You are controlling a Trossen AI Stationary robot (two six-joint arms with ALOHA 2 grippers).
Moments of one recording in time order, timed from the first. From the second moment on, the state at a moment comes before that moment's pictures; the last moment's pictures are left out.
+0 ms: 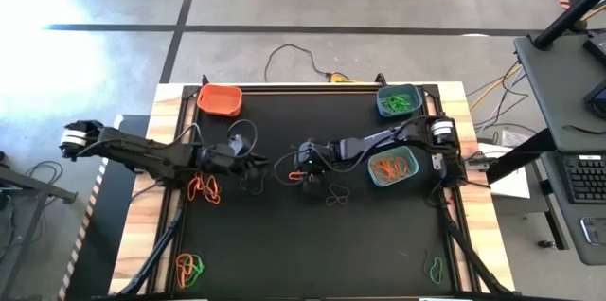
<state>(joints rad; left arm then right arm) -0.06 1.03 0.38 0.11 -0.30 -0.61 -0.04 2.04 1.27 -0.15 0.00 0.03</state>
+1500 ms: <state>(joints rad) -0.24 0.81 0.78 -0.48 -0.40 -0.74 0.00 1.69 1.24 -0.80 0.05 0.08</state>
